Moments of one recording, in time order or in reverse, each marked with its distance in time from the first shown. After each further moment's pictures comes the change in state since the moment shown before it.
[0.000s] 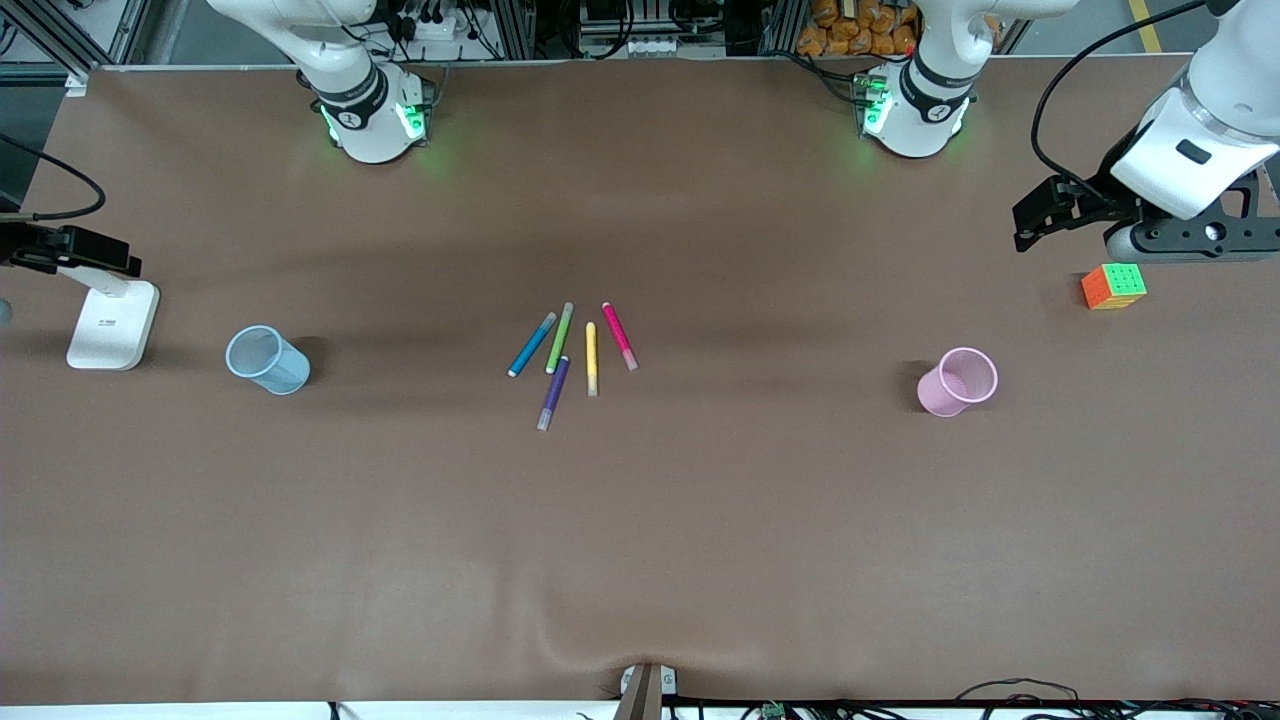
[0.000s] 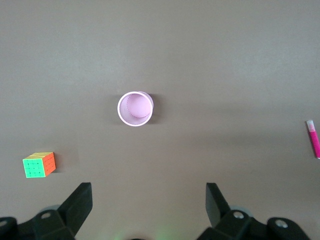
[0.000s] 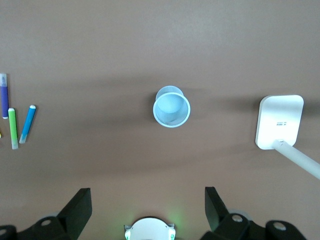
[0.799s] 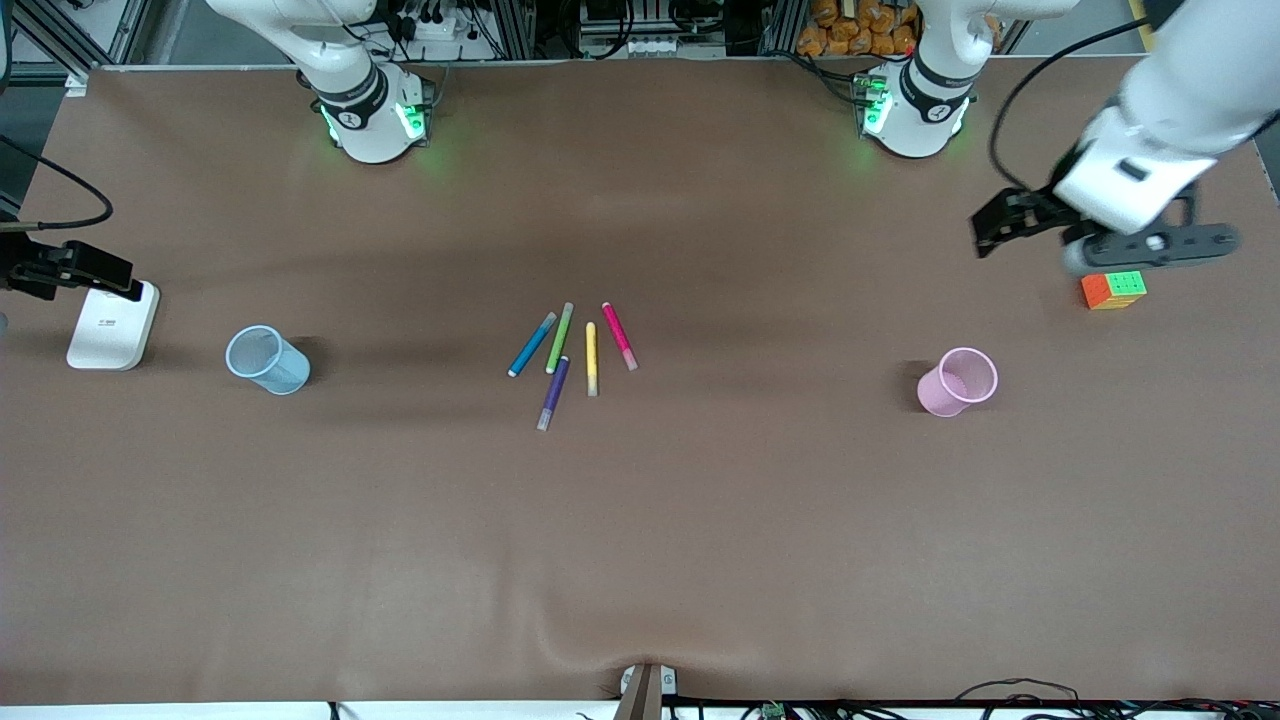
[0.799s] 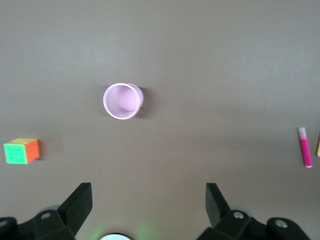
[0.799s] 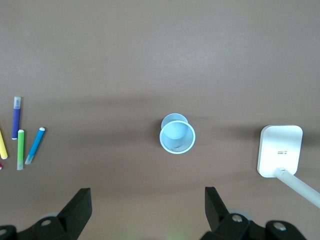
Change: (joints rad) left arm -0.028 0.040 -0.070 -0.005 -0.002 0.004 -0.202; right arm 0.025 0.001 0.007 0.003 0.015 0.097 0.001
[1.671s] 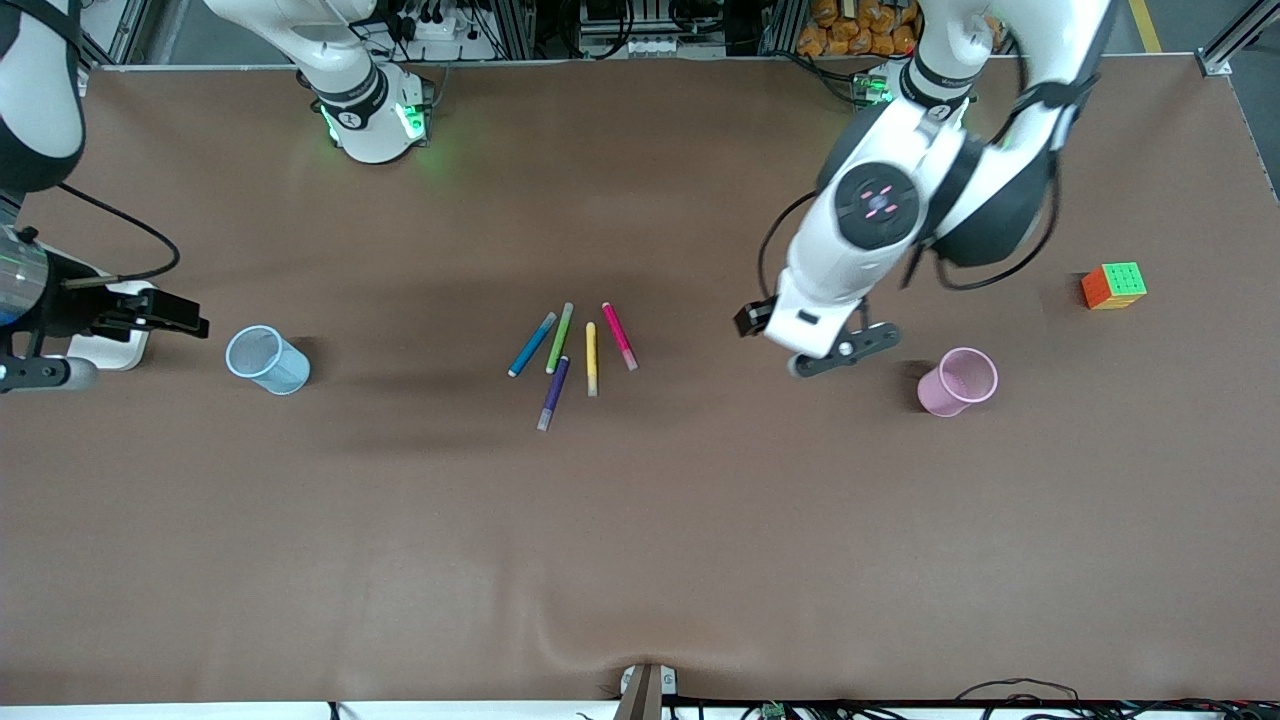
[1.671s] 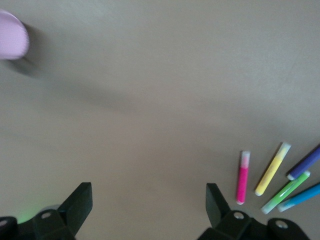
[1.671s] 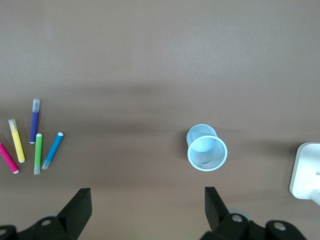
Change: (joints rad) left arm -0.131 0.410 -0.200 0.058 -0.008 0.266 -0.620; right arm 0.061 0.091 0.002 -0.004 0.054 0.068 0.035
